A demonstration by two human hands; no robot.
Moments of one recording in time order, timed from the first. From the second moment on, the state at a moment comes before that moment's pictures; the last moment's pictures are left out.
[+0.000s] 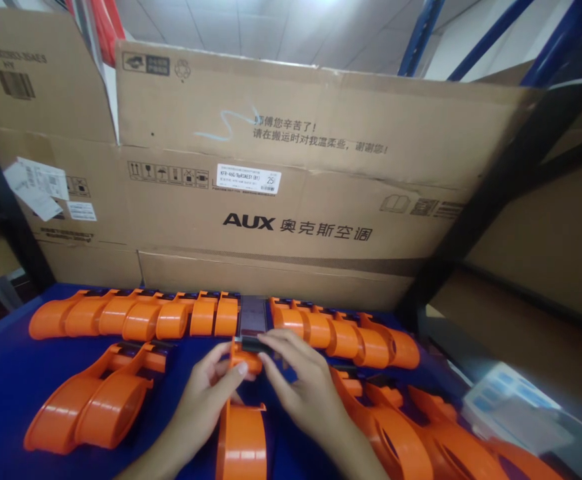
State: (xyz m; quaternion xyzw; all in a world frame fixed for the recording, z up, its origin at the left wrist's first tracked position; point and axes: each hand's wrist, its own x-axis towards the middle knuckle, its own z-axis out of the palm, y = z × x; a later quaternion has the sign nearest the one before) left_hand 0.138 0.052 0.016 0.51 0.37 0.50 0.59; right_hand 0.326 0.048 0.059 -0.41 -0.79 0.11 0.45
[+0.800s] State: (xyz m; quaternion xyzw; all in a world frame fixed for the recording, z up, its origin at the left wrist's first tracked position) left_hand 0.136 0.050 0.005 0.47 0.38 0.47 0.64; right_hand 0.358 0.047 0.072 -0.63 -0.71 0.17 0.26
